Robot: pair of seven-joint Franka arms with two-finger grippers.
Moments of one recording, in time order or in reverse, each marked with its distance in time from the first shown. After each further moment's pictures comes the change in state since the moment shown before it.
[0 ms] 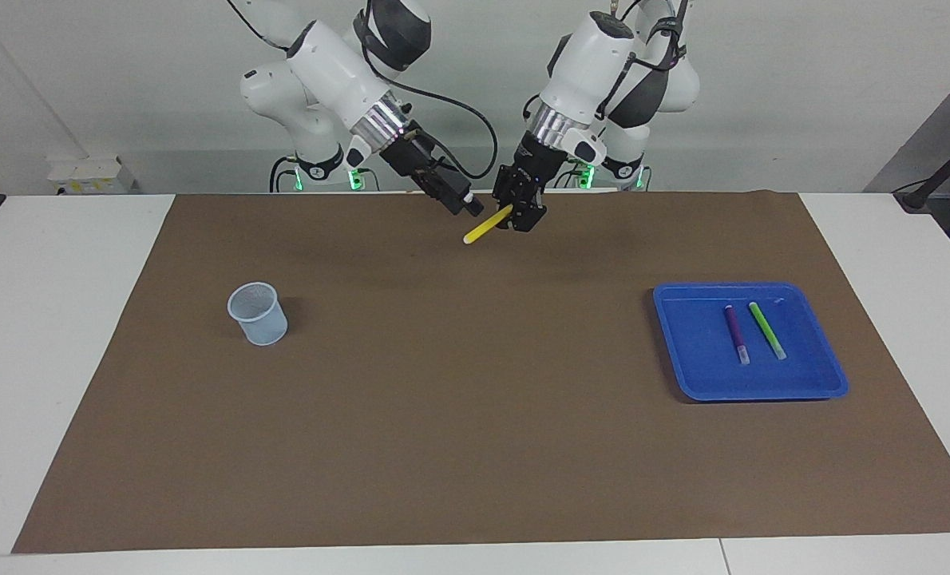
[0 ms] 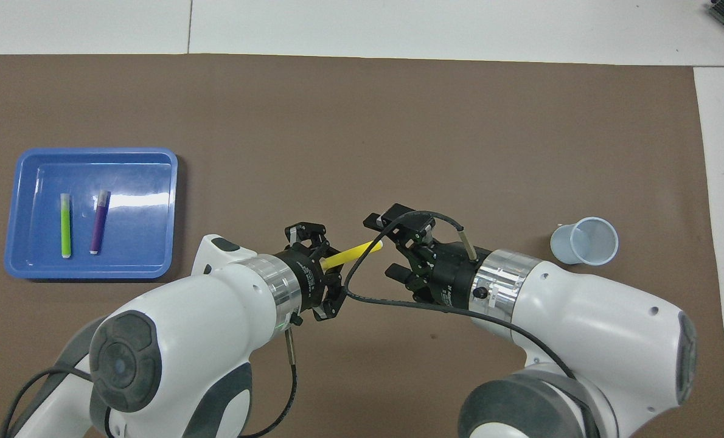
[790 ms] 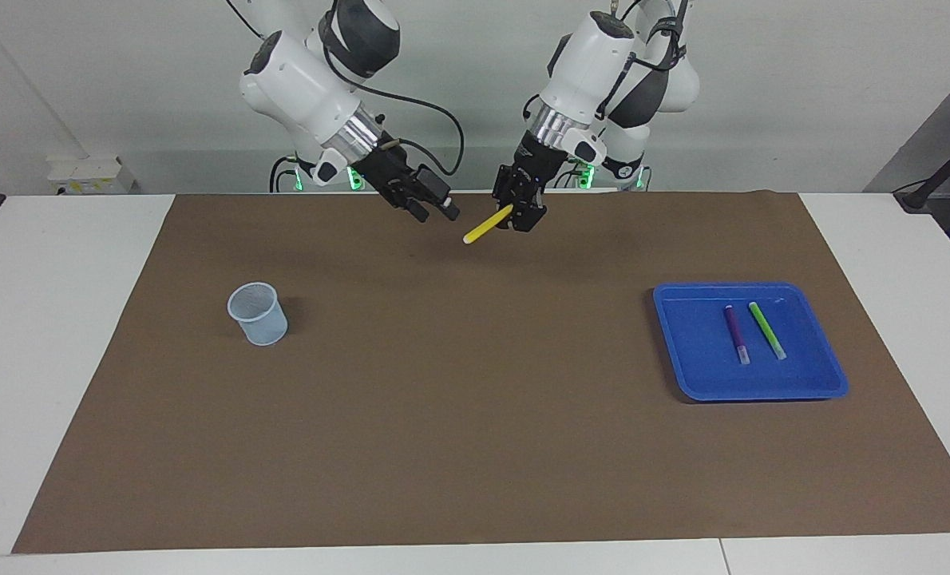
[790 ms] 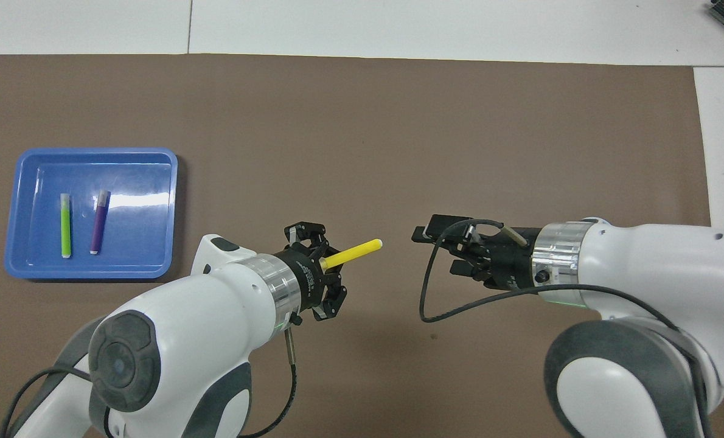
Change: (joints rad) left arm 0.001 0.000 0.002 0.001 0.000 -0.001 -0.001; right arm -0.234 -0.004 -0.008 0.061 -0.164 -0.428 -0.427
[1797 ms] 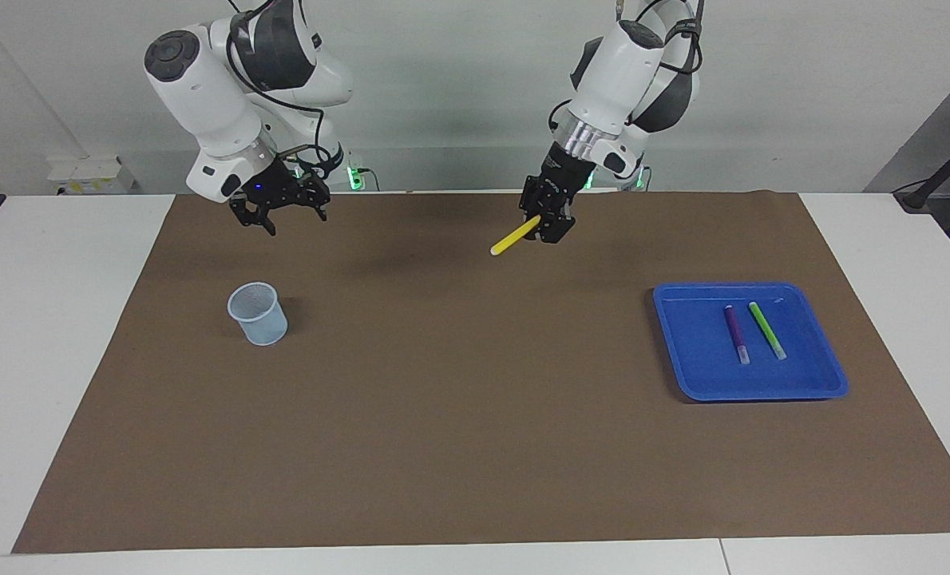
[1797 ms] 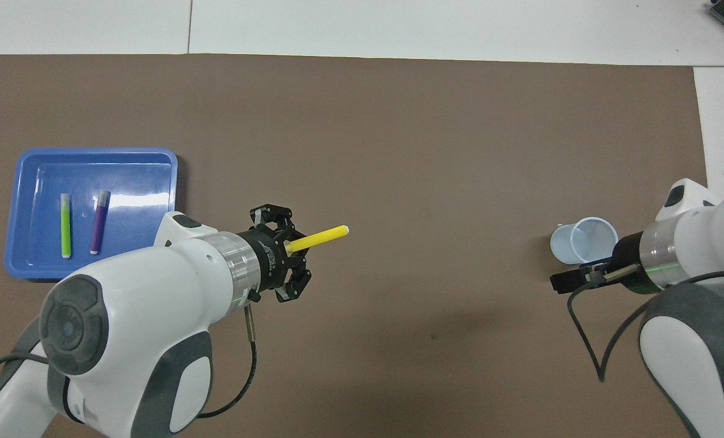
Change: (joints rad) left arm 0.083 -0.003 0.021 0.001 0.000 -0.054 0.131; right arm -0.234 0.000 -0.006 0.073 -0.594 -0.407 -0.637
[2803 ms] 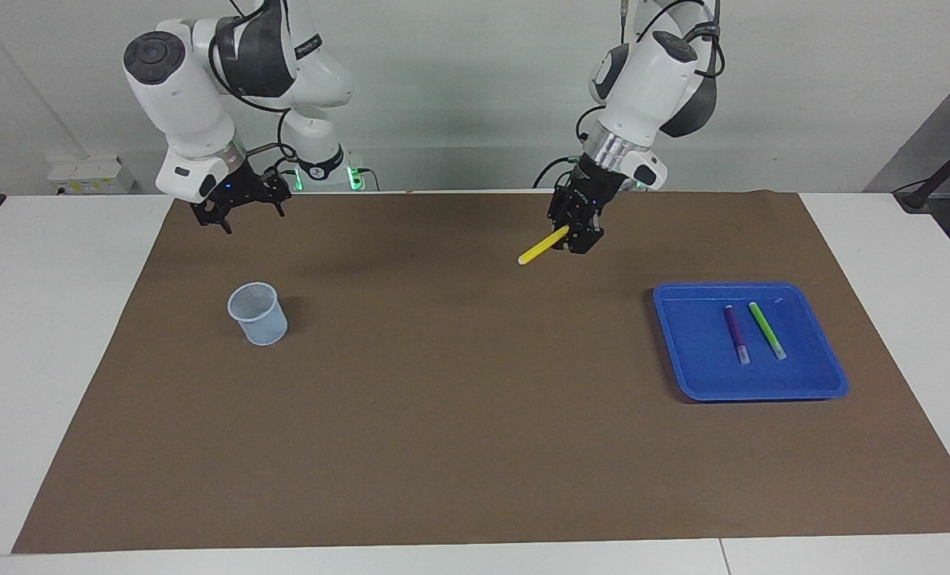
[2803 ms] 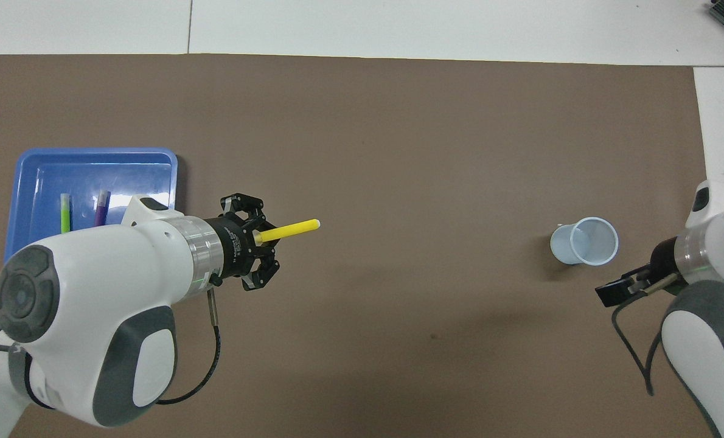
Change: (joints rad) left arm 0.095 -0.001 0.006 0.000 -0.039 -0.072 0.163; right arm -0.068 -0.006 0.000 0.008 -0.127 -0.043 -0.184
